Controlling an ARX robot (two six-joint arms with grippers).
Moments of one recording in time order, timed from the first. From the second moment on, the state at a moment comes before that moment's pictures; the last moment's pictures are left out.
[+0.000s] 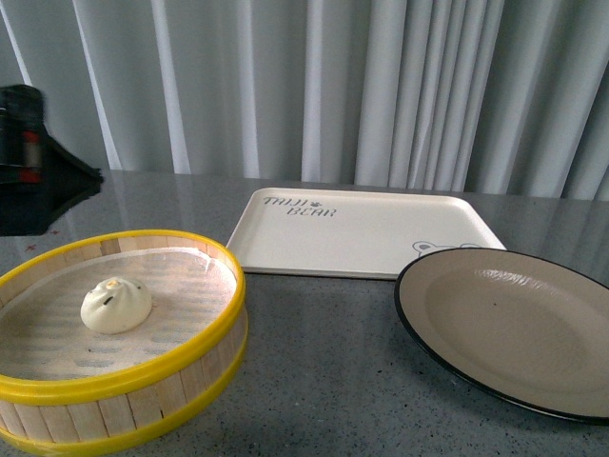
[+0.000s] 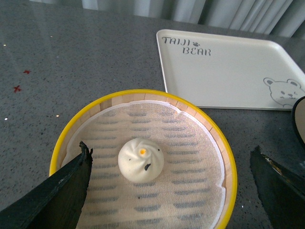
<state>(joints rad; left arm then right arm) -0.15 1.20 0.65 0.24 0.03 -0.08 0.00 0.00 0.01 0.00 0.00 0.00</state>
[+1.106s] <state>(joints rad) -0.23 1.60 0.87 0.13 -0.08 -0.06 0.00 0.00 0.01 0.00 0.00 0.00</state>
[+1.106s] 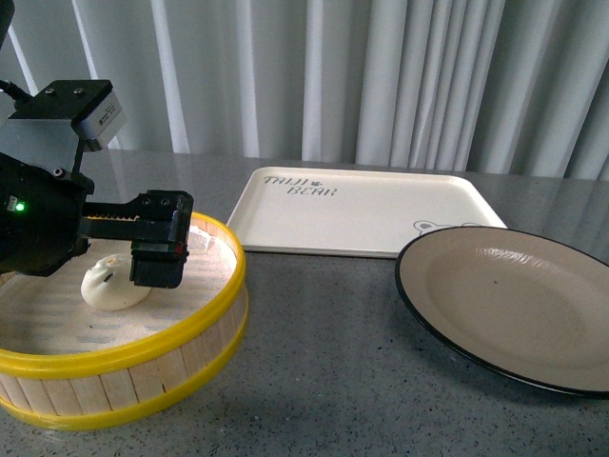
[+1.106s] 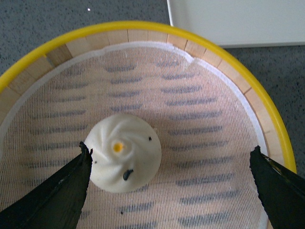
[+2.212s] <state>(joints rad) -0.19 1.71 0.86 0.28 -0.11 0.03 0.00 0.00 0.01 0.00 0.00 0.00</state>
